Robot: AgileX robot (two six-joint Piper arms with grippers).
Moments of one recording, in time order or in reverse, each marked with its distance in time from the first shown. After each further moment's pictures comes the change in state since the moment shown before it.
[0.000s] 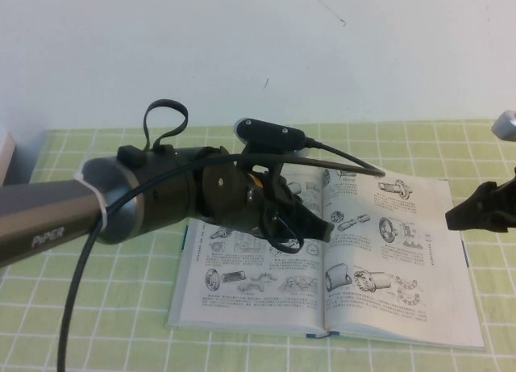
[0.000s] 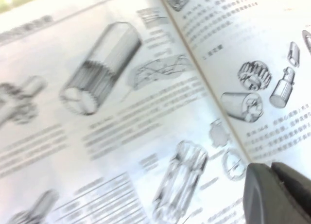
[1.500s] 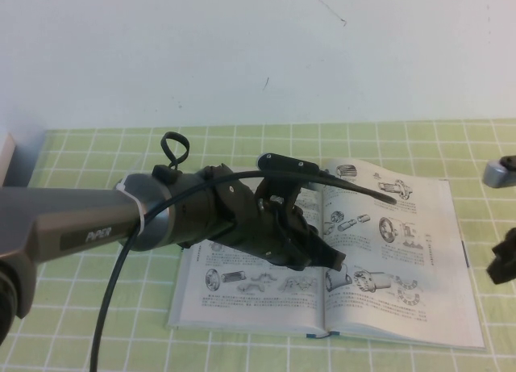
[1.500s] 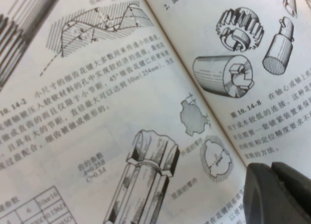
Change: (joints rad) right arm 0.032 0.042 -0.038 -0.425 0.144 0.235; left arm 0.000 0.135 0.000 -0.458 0.018 0.464
